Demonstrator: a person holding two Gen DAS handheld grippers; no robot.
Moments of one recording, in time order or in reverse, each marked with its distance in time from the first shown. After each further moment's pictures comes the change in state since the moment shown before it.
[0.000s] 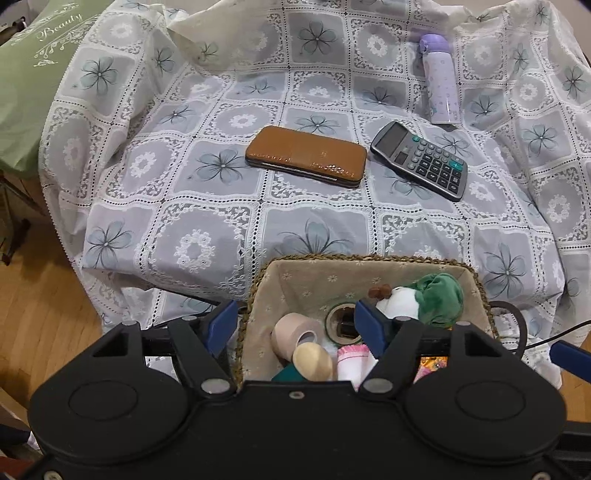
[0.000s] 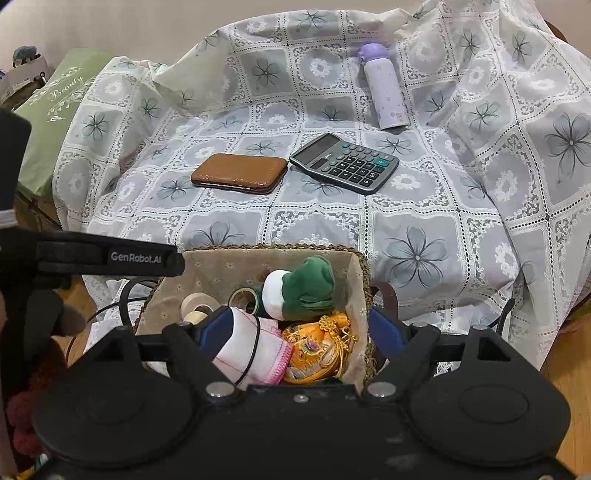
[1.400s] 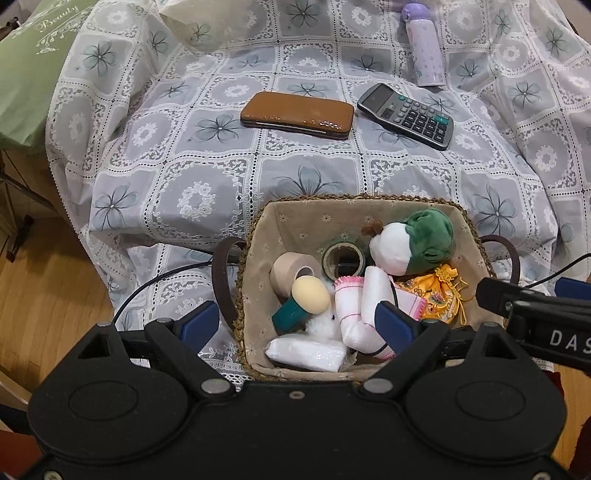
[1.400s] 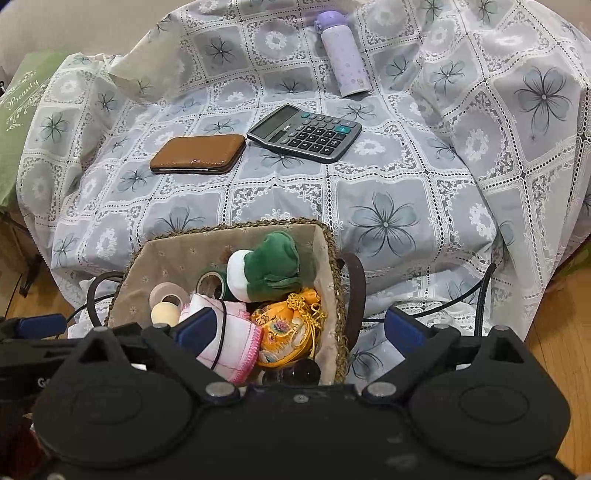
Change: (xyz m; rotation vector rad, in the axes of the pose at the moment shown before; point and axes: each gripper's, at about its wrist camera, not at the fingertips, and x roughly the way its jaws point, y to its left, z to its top) left arm -0.019 -0.005 -0.038 0.046 0.064 0.005; right arm 0.017 -0.011 -0.002 0.099 0.087 -0.087
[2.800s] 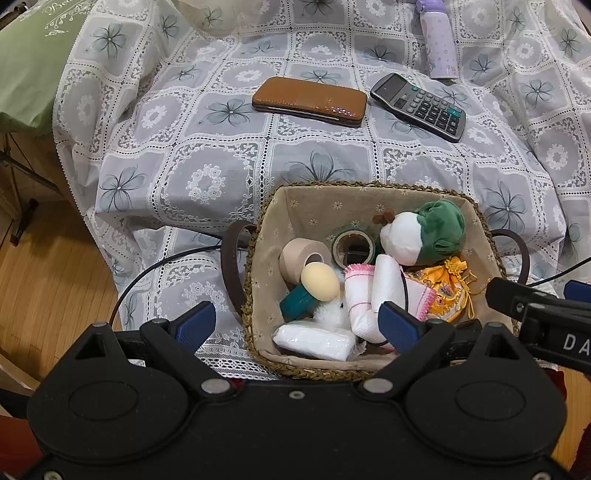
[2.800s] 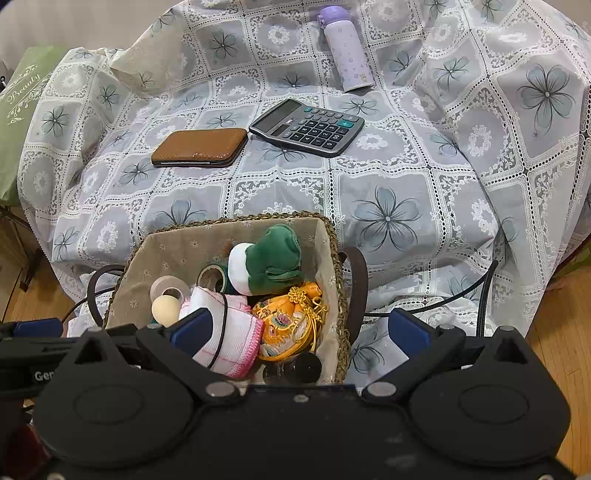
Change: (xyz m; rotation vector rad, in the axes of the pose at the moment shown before) left arm 0.004 0.004 -0.003 -0.029 0.041 0.016; right arm 0.000 -0.001 -0.002 -0.007 0.013 0.006
